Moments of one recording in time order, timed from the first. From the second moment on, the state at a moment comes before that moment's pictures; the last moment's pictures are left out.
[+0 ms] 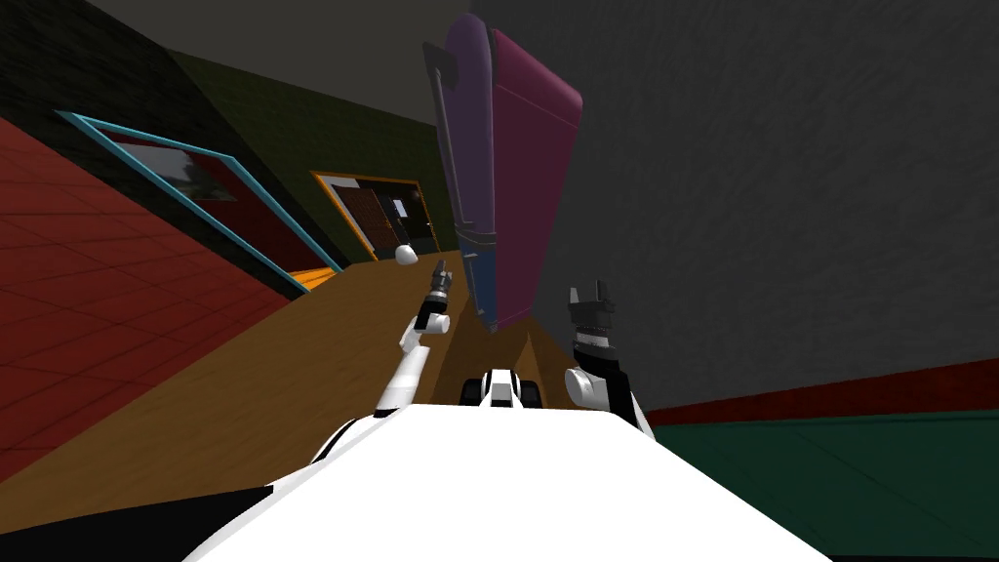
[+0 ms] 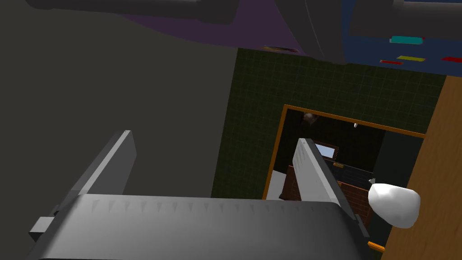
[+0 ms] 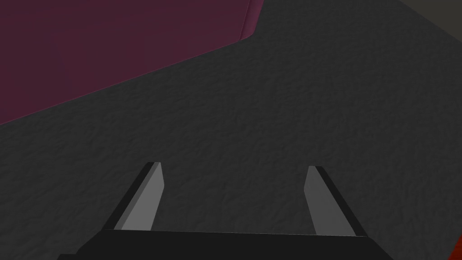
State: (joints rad) left arm -0.16 0.18 0.10 -1.65 0.13 -0.26 -0.06; right arm 0.48 0.01 0.07 -2.26 -0.05 -0.44 -0.15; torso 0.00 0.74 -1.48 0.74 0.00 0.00
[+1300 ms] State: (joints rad) left arm -0.50 0.23 0.13 -1.29 0.15 -0.13 -0.06; right arm 0.48 0.01 0.07 -2.26 -0.05 -0.44 -0.15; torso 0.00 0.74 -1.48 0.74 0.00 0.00
